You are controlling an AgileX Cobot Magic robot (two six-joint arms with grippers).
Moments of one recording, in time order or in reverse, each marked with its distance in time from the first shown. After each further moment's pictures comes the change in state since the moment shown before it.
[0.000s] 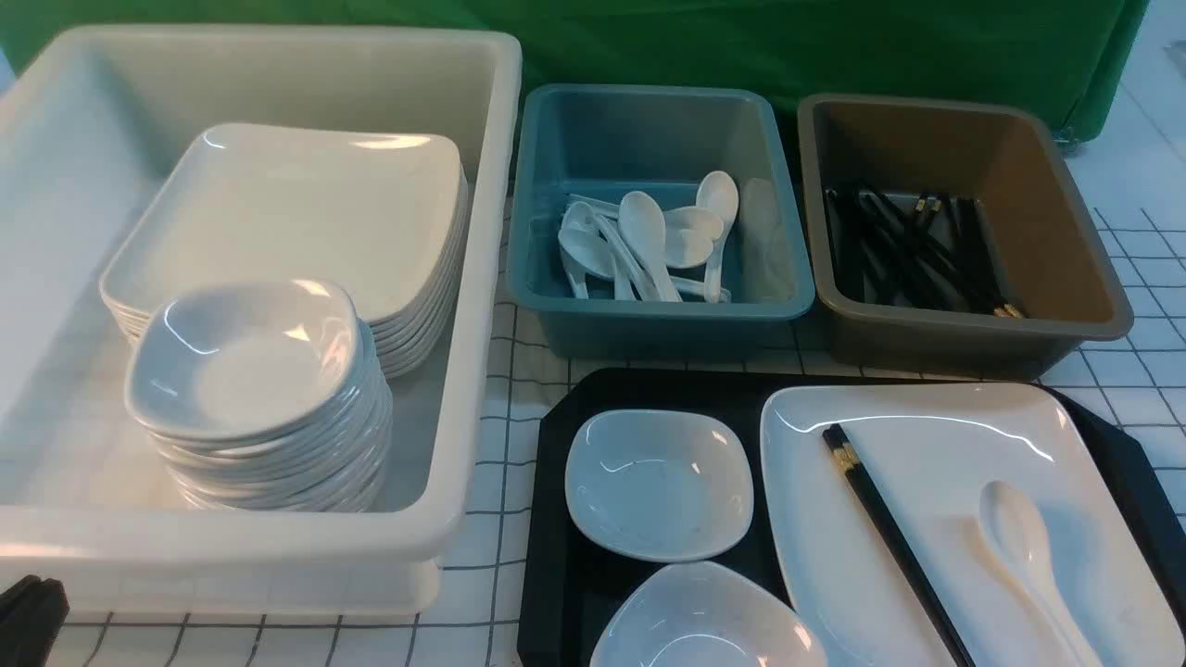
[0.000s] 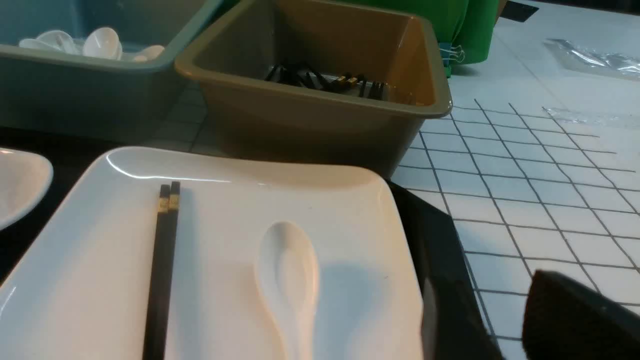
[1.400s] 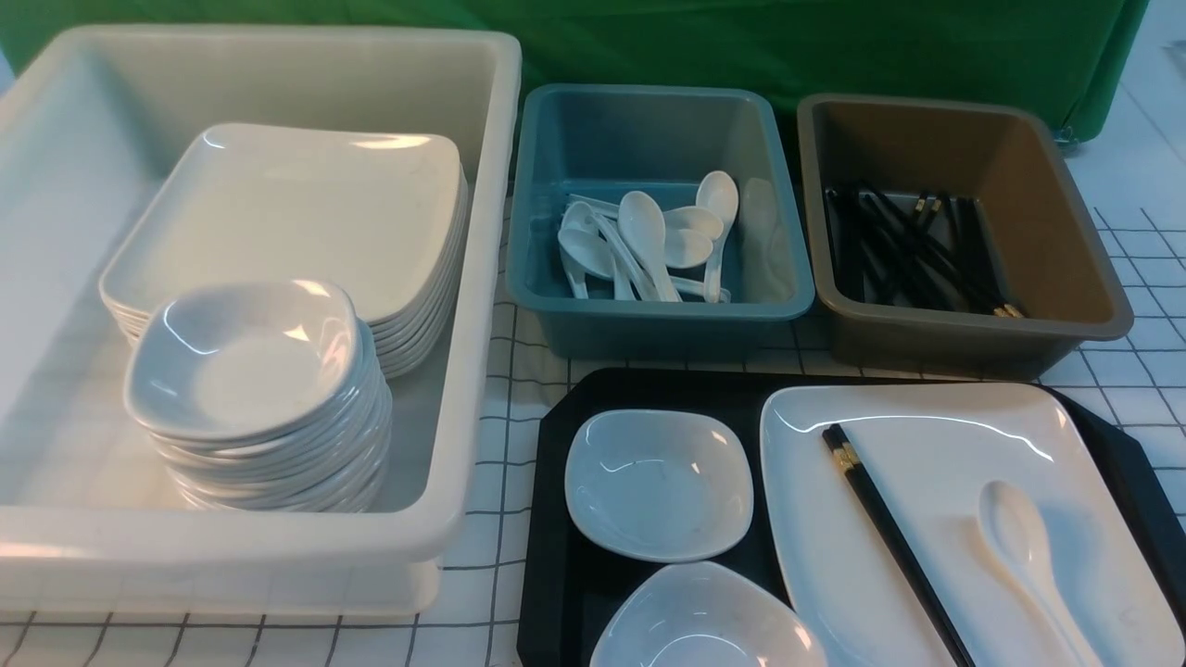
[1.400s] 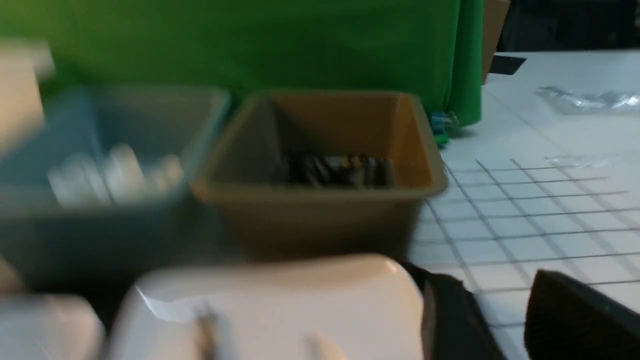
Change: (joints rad) right arm 0.005 0.000 0.000 0.099 -0.200 0.251; left arm 0.000 0.000 0.000 -0.365 -0.455 -0.122
